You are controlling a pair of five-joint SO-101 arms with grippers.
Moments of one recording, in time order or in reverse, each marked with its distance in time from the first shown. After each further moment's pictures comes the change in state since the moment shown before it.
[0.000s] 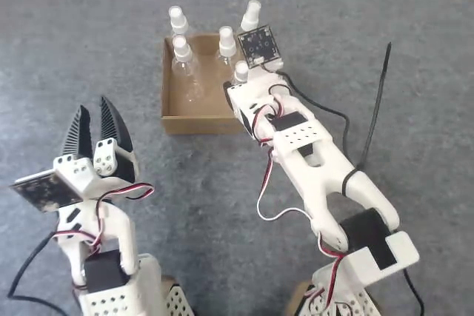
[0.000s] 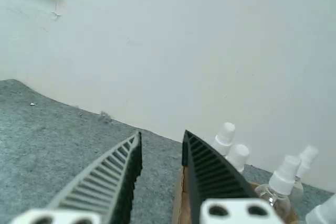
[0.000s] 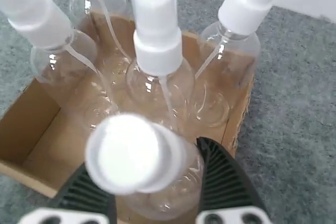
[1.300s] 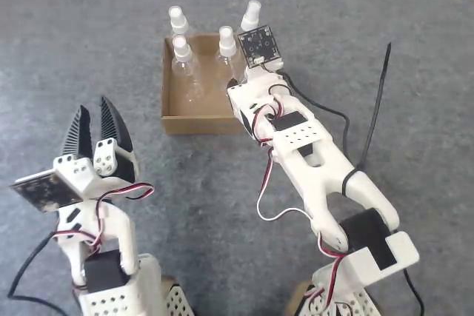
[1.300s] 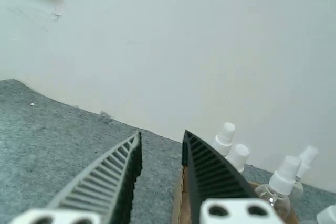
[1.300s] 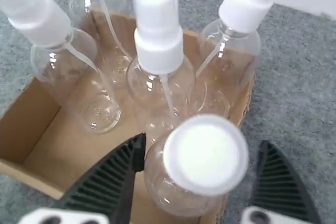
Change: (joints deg) left arm 0.0 0.0 0.0 0.0 0.0; right arm 0.0 0.0 -0.1 0.4 -0.1
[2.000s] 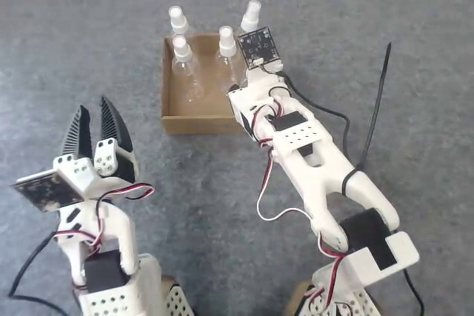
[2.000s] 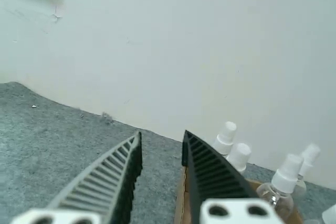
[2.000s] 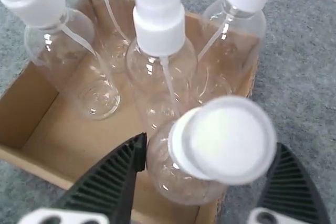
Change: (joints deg) left arm 0.0 0.0 0.0 0.0 -1.0; right arm 0.0 0.0 0.0 3.3 0.0
